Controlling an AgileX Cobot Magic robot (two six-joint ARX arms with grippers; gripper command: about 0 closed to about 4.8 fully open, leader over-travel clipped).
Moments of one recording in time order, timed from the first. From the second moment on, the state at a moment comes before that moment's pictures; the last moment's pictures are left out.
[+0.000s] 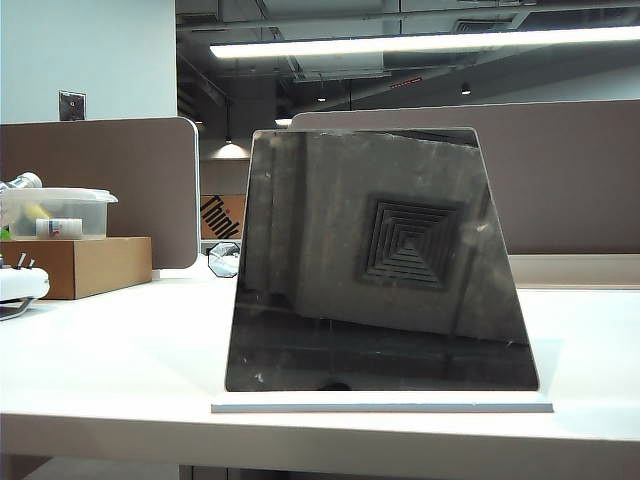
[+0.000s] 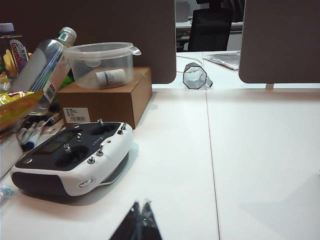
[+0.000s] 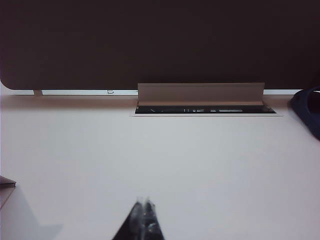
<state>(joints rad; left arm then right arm) -0.02 0.00 0.01 0.05 -0.04 0.03 -0.04 0.00 0.00 0.05 0.07 0.05</state>
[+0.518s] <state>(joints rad) -0.02 0.00 0.01 0.05 0.01 -0.14 -0.01 0.00 0.00 0.05 0.08 0.05</state>
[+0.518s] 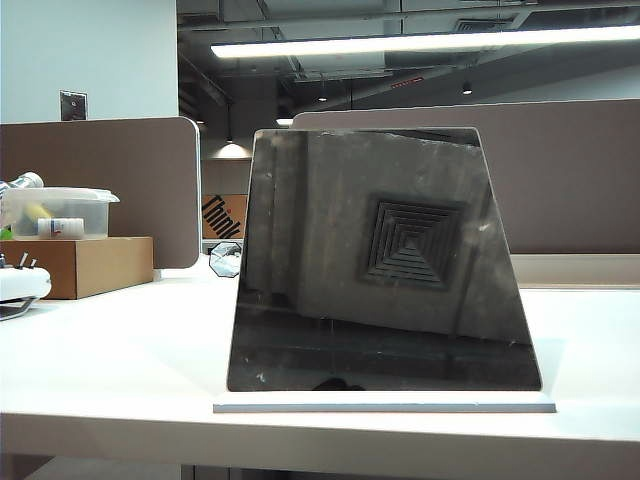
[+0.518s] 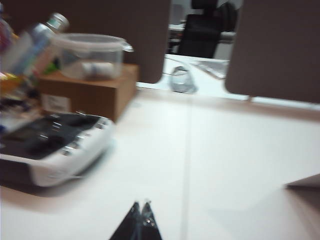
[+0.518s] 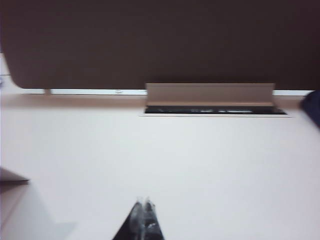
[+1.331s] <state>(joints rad) -0.31 0.17 0.35 0.07 0.71 -0.69 0.64 0.15 0.00 0.05 0.09 0.05</state>
